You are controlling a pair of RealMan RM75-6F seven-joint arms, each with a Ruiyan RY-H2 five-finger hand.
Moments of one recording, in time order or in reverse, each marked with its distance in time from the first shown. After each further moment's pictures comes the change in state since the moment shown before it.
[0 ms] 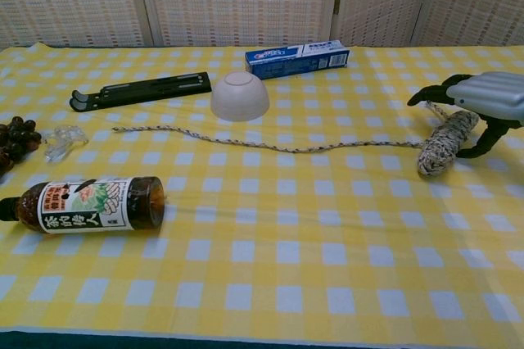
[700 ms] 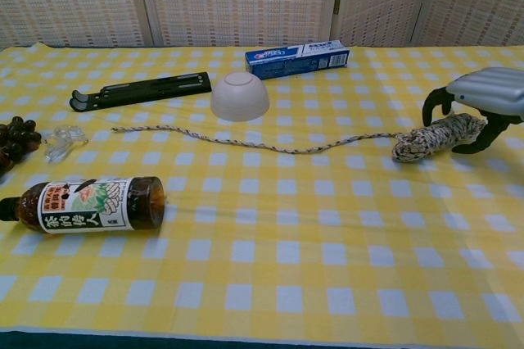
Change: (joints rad) left arm -0.001 -0.008 0.010 0.012 0.000 -0.013 -0.014; right arm 0.008 0.027 -0.029 -0.022 0.024 0.012 0.003
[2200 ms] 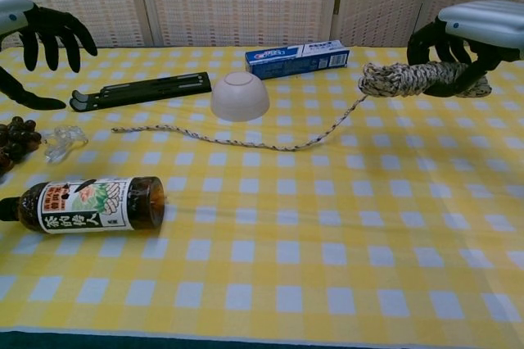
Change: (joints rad) left arm -0.425 -0.145 -0.205 0.111 -0.064 -0.367 0.029; right arm 0.033 0.171 0.070 -0.310 0.023 0.144 0.022
